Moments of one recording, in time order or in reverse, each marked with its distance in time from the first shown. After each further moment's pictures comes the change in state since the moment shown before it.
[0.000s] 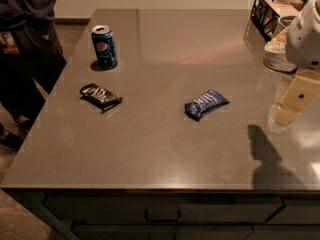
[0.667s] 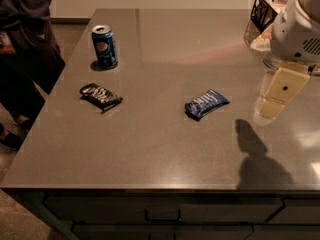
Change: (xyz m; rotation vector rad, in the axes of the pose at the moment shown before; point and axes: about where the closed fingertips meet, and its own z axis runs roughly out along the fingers) arm -0.022 -0.007 0.007 -0.043 -0.042 -0.010
